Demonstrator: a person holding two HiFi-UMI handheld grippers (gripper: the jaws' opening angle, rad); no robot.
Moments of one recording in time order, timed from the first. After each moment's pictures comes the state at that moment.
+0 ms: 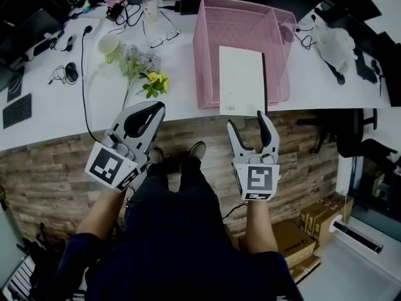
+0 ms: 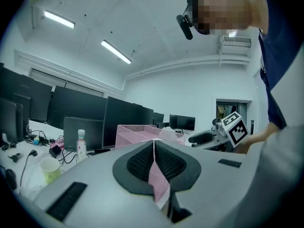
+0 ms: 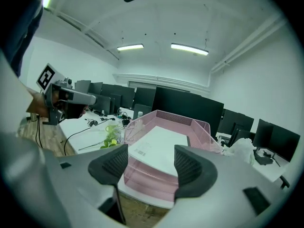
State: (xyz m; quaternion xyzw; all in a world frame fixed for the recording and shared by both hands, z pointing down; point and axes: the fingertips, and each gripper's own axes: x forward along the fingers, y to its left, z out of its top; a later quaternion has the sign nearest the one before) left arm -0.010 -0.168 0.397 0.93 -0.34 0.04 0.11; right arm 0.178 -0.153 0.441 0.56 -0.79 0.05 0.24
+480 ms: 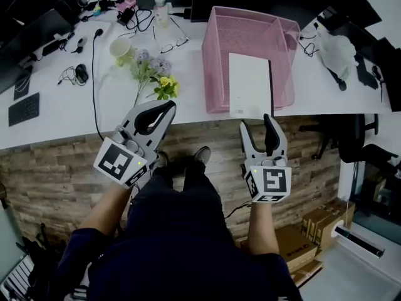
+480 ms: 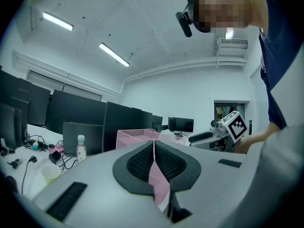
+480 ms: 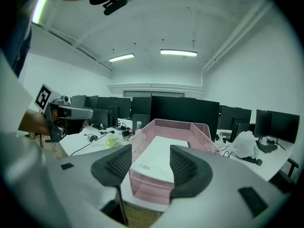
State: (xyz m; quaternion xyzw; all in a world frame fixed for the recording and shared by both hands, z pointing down) left arm -0.018 -0.171 0.379 0.94 -0.33 0.03 0.09; right arm 0.174 -0.153 0.412 0.58 -0.80 0.07 0.17
